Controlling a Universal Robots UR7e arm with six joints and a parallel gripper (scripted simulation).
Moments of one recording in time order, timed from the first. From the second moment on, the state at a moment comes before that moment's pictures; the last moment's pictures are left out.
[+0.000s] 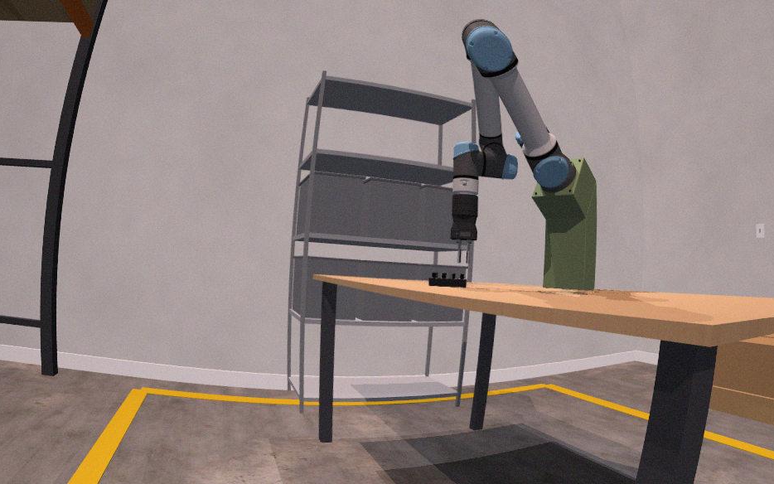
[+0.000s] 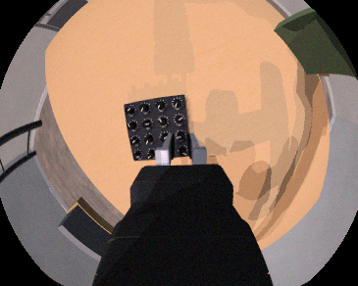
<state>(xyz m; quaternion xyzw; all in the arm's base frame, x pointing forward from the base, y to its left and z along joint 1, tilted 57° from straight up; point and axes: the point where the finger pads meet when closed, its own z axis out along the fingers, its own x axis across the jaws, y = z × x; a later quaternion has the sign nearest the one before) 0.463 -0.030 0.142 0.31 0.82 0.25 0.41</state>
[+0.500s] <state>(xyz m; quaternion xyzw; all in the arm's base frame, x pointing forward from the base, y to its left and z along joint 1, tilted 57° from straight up) 0.458 -0.031 0.139 0.42 0.77 0.30 0.37</state>
